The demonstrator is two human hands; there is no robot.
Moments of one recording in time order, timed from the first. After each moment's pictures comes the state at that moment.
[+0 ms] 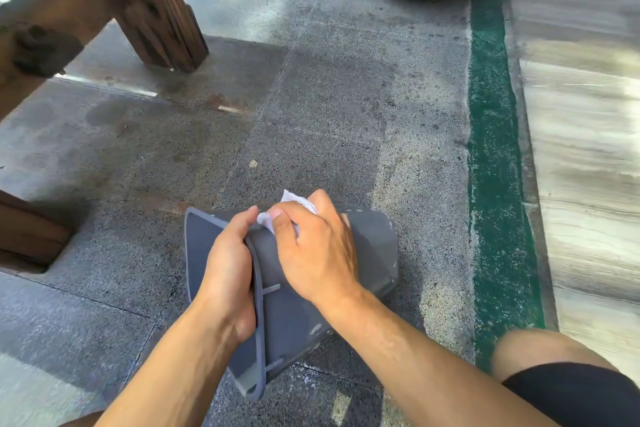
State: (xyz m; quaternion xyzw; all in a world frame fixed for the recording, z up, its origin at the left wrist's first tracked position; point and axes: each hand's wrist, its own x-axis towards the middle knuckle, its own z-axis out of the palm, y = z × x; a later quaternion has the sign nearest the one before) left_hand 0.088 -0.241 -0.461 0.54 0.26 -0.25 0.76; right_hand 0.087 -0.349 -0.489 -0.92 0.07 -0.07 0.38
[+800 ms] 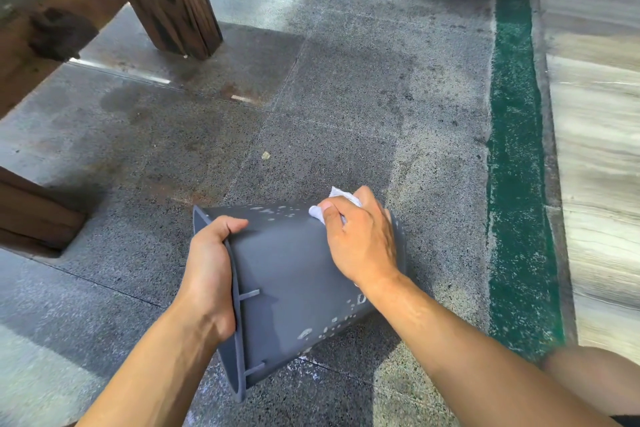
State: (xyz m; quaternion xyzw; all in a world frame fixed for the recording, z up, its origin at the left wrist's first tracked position) left_hand 0.095 -0.207 -0.458 0.56 0.33 -0.25 0.72; right_hand 0.108 -0.386 -0.541 -0.94 0.12 -0.06 0.31
